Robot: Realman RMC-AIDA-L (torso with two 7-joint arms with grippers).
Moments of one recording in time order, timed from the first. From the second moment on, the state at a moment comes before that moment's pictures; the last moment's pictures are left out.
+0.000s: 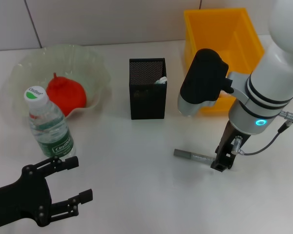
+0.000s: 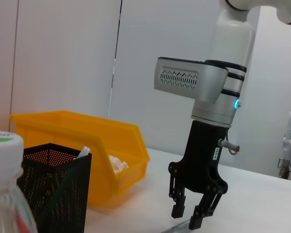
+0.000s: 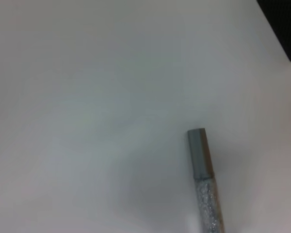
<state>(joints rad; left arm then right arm) -0.28 -2.06 0.76 0.53 1.84 1.75 -0.97 0.71 2.08 -1.65 -1.21 -2.70 -1.57 2.53</state>
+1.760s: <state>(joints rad) -0.28 -2.06 0.76 0.53 1.84 1.75 -0.96 0.74 2.08 -1.69 -1.15 -2.70 -1.56 2.51</state>
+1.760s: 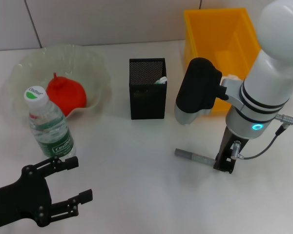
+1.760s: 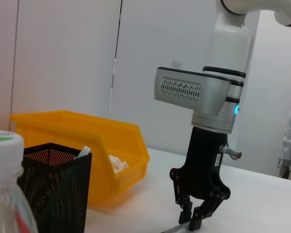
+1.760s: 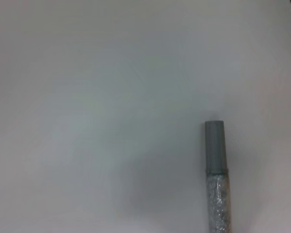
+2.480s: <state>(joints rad) -0.28 -2.06 0.76 0.53 1.84 1.75 -0.96 0.73 2.08 -1.25 -1.27 -2.41 -1.80 2.46</state>
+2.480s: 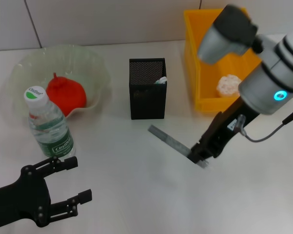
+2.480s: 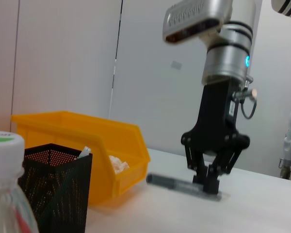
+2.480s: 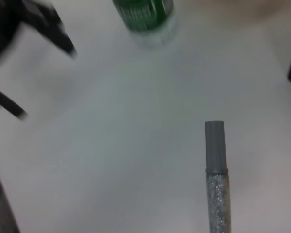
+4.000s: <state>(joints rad) -0.30 -2.06 0.76 0.54 1.84 1.75 -0.96 0.70 1.95 -0.66 -0.51 -1.58 -1.94 2.54</state>
